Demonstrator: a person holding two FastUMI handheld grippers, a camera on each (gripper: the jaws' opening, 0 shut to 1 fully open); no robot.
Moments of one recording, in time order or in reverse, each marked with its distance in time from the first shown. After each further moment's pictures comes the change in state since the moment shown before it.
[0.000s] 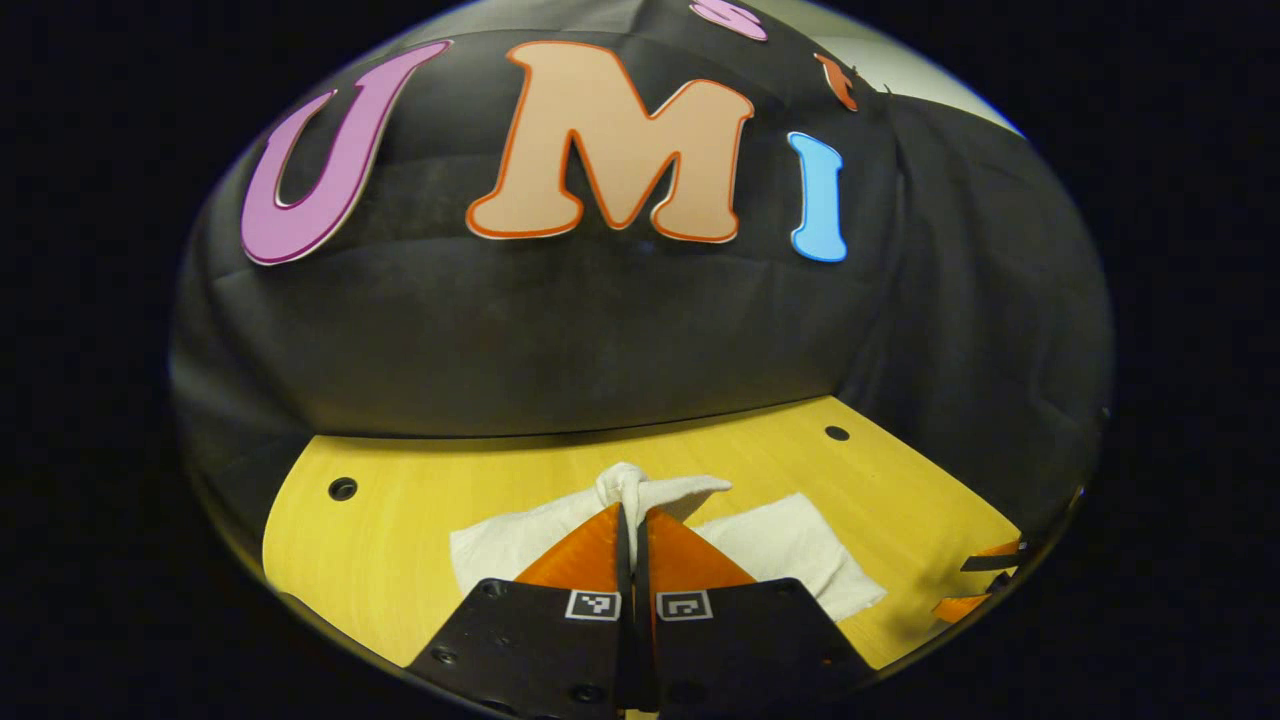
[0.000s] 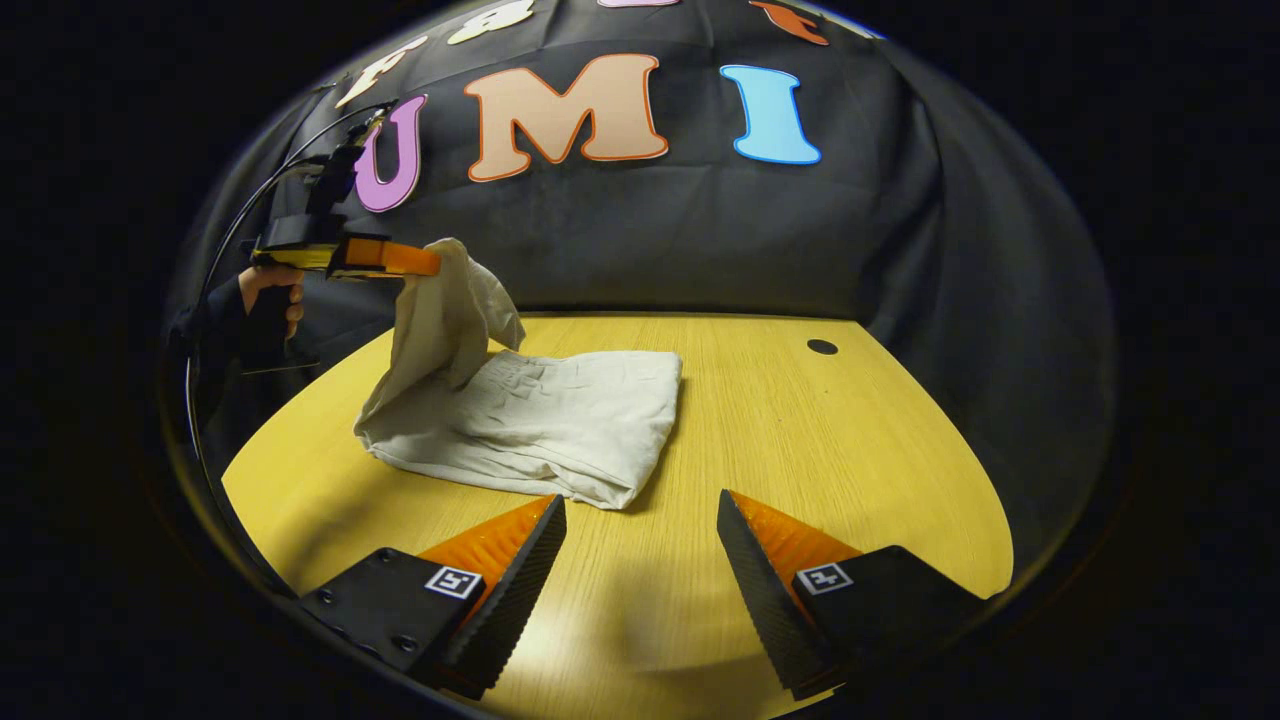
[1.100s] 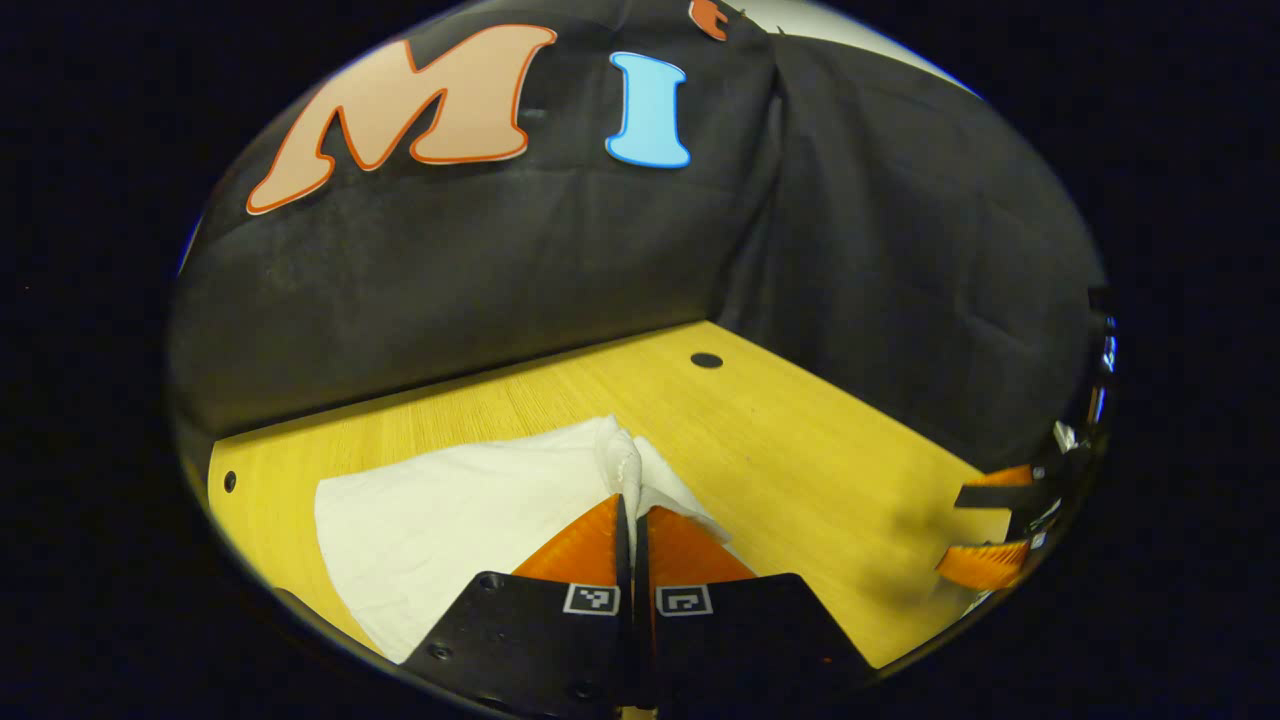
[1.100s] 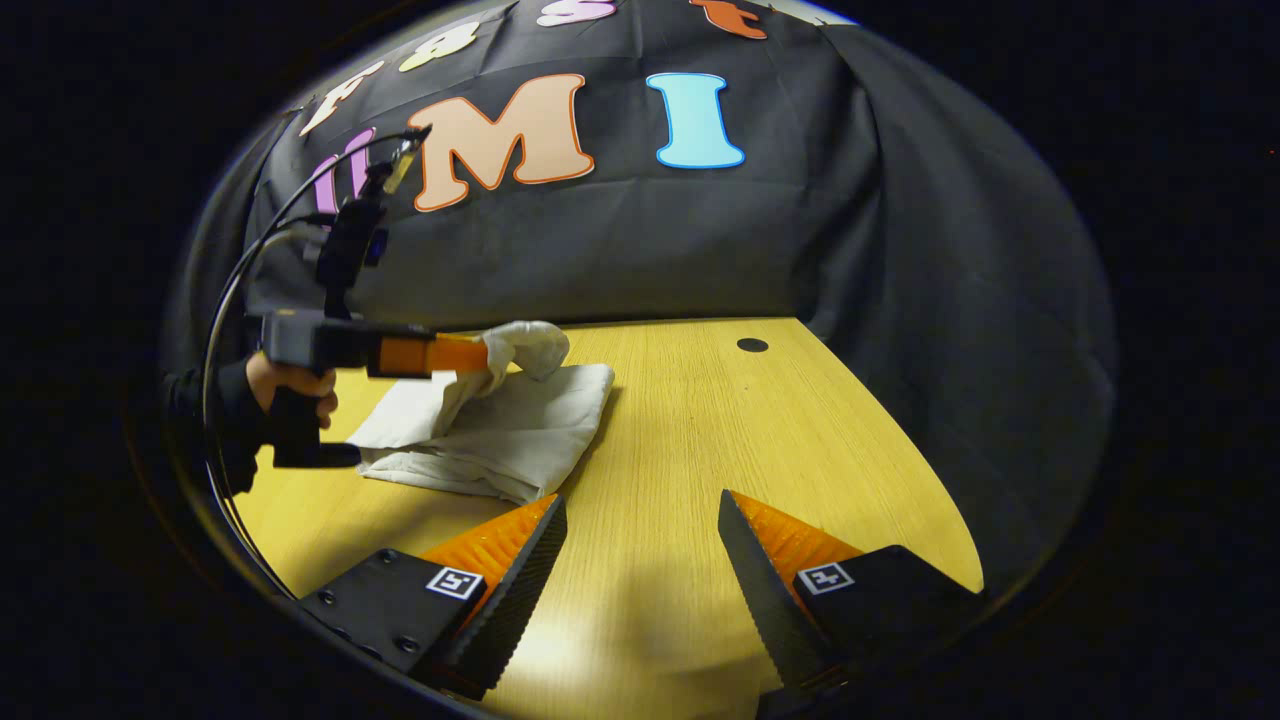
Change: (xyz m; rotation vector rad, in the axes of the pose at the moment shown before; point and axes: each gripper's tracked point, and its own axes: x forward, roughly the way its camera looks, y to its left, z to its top) left arm 0.040 -0.175 -0.104 0.152 0.166 -0.221; right arm -0.027 -0.076 0.008 0.053 -0.038 -0.047
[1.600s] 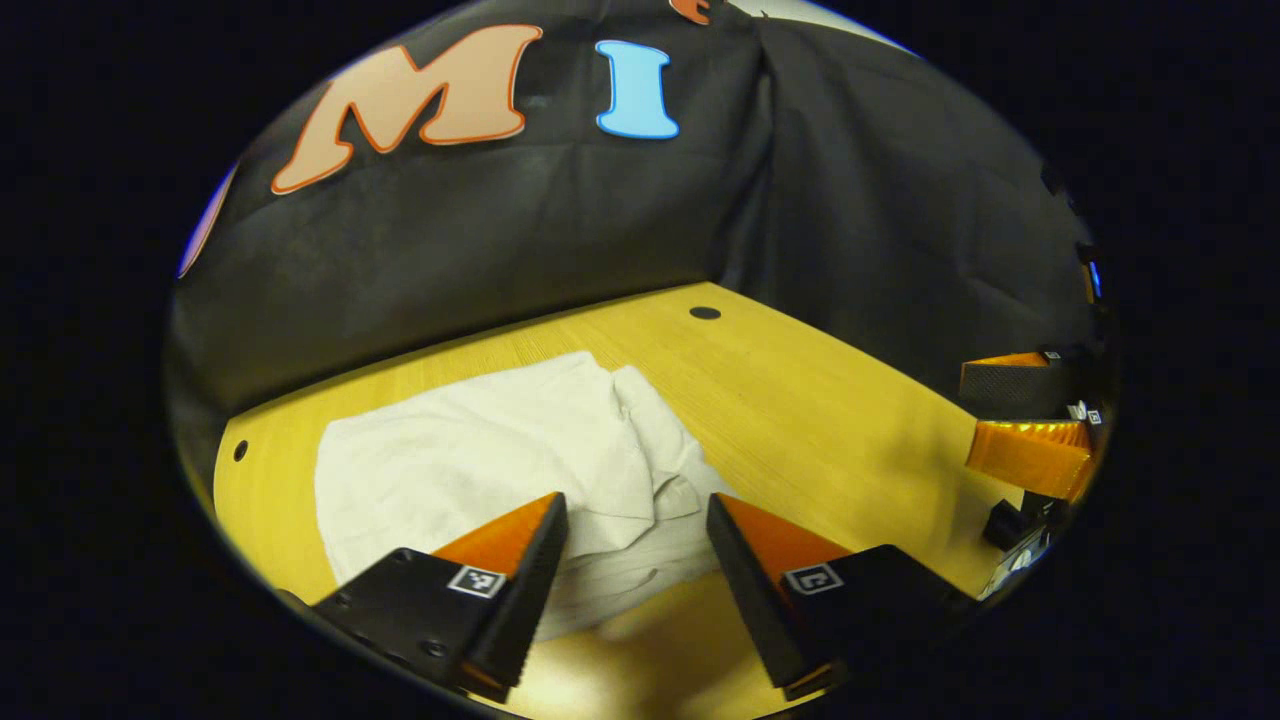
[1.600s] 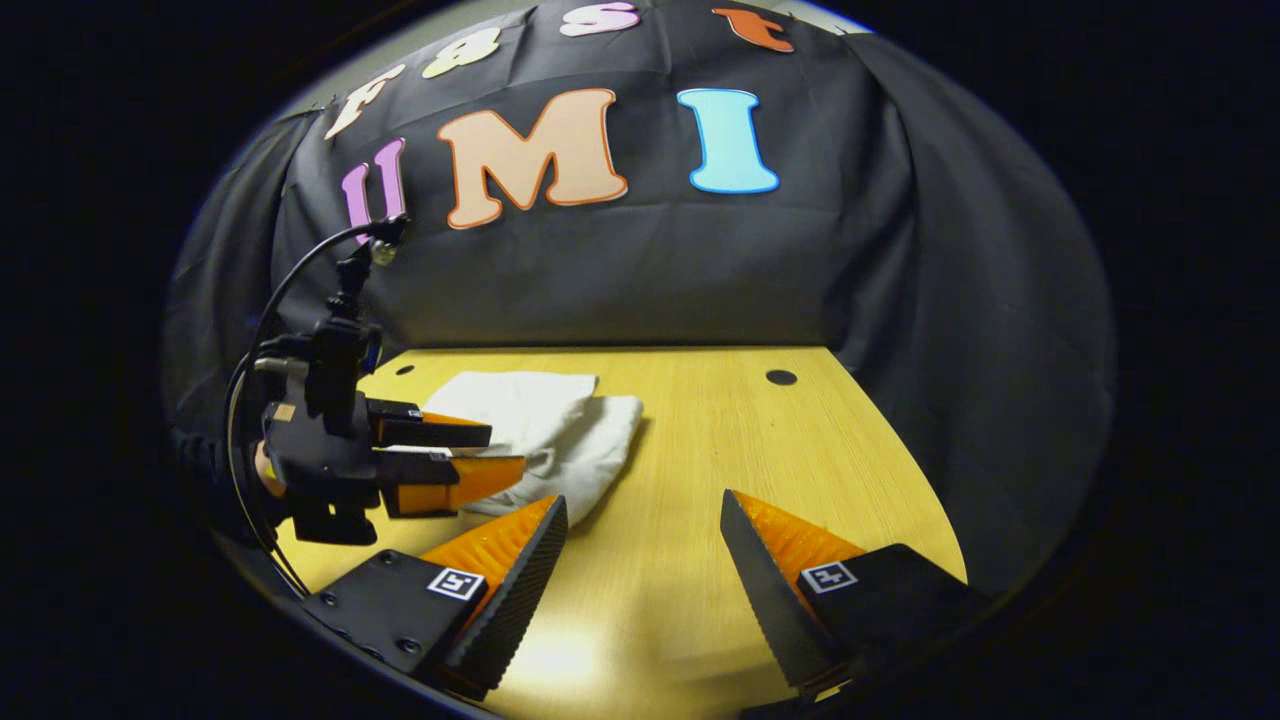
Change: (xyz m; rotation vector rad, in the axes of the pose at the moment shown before) left arm -0.048 -0.007 -0.028 -0.010 -0.015 0.078; right arm -0.004 0.027 0.049 -0.051 -0.066 0.092
